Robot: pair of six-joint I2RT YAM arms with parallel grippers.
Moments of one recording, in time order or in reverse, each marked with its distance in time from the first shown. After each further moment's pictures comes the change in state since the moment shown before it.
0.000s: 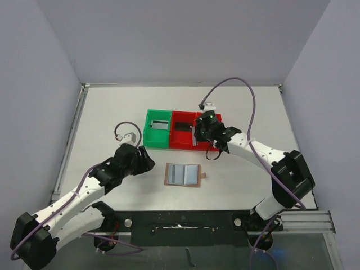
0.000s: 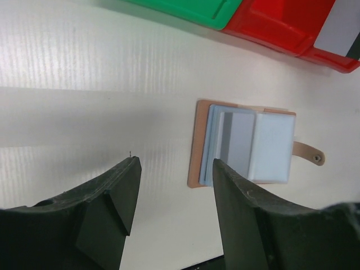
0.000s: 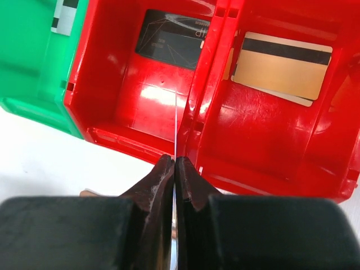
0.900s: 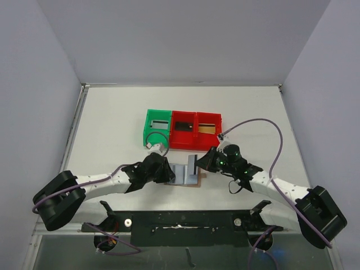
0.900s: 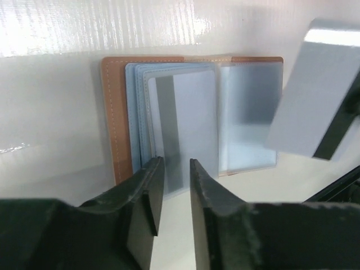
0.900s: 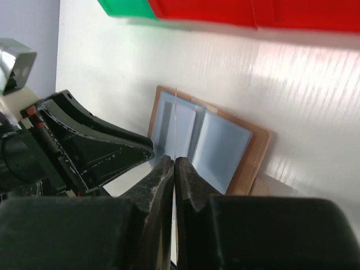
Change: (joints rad) left arm -0.265 0.433 -0.040 0.406 0.035 -0.121; right arm -0.012 -0.378 -0.677 0.482 -0.406 0.413
